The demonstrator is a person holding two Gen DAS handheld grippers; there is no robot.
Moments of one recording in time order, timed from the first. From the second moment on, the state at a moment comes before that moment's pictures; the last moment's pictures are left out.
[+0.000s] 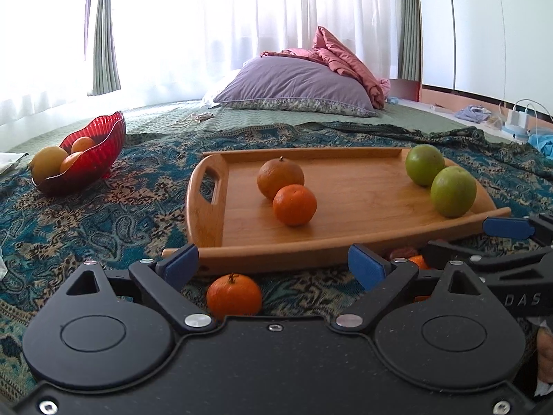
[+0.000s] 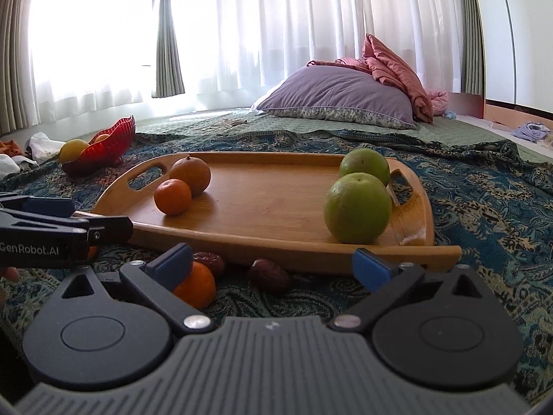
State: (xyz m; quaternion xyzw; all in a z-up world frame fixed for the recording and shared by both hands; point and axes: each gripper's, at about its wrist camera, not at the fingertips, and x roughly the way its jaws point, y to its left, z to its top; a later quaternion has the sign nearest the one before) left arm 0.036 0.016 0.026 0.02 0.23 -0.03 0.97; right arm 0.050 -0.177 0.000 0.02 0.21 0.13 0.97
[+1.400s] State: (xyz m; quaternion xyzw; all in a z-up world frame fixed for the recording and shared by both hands) left arm 0.036 0.033 0.003 0.01 0.27 -0.01 0.96; right arm 0.052 -0.168 -0.012 0.01 0.23 0.11 0.97
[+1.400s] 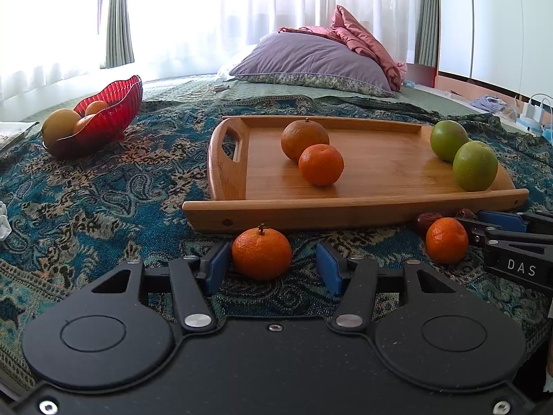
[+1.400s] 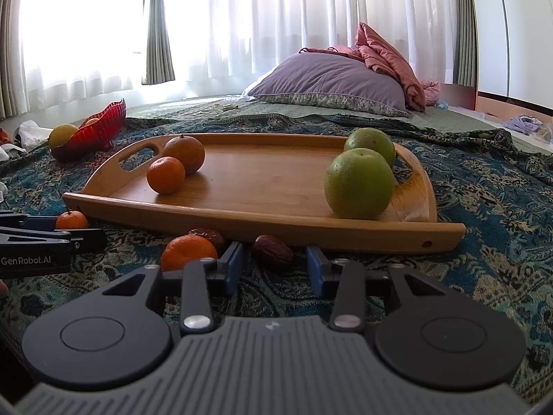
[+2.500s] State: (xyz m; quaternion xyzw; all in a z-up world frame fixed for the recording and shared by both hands) left arm 0.049 0.017 0.047 0.00 0.22 -0.04 0.97; right arm 0.050 -0.169 0.022 -0.01 0.16 0.08 0.98
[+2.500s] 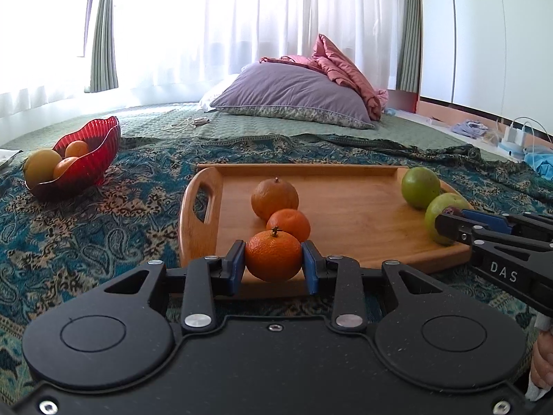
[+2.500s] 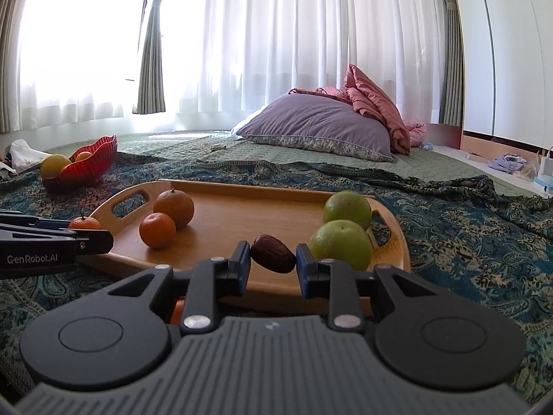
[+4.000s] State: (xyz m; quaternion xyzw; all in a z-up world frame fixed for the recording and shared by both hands) left arm 0.305 0.020 0.059 -0.03 0.41 -0.03 0.91; right arm 0.304 -0.223 0.042 0.00 0.41 0.06 0.91
